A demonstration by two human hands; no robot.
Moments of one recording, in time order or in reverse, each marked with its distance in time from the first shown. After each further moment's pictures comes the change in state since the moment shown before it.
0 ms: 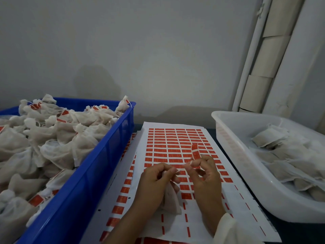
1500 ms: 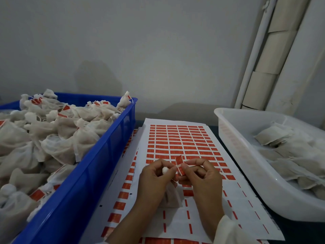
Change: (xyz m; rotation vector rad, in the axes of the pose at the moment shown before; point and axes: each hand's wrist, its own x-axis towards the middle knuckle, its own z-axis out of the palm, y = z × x) left_hand -0.002 -0.007 0.006 -0.052 0.157 -0.058; right_hand -0.010 -0.004 0.004 0.206 -0.041 0.113
